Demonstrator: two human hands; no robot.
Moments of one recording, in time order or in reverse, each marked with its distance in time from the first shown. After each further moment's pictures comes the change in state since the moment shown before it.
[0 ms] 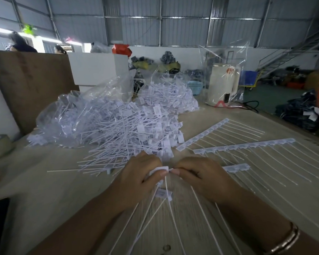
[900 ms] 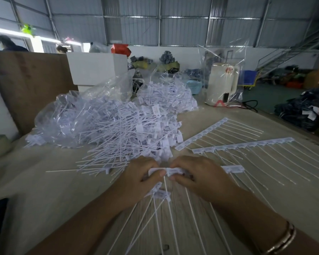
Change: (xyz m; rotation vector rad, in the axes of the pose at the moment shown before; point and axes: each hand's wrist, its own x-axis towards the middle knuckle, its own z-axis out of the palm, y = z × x) left_hand -0.005 -0.006 0.007 -0.101 0.019 -0.099; right_hand -0.002 0.001 0.000 -0.165 -0.052 0.015
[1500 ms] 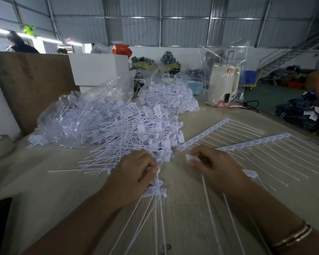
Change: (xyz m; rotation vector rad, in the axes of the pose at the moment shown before) left_hand -0.001 -0.010 -0.011 0.232 0.009 0.072; right_hand -0.009 0.017 -0.016 0.177 0.124 0.270
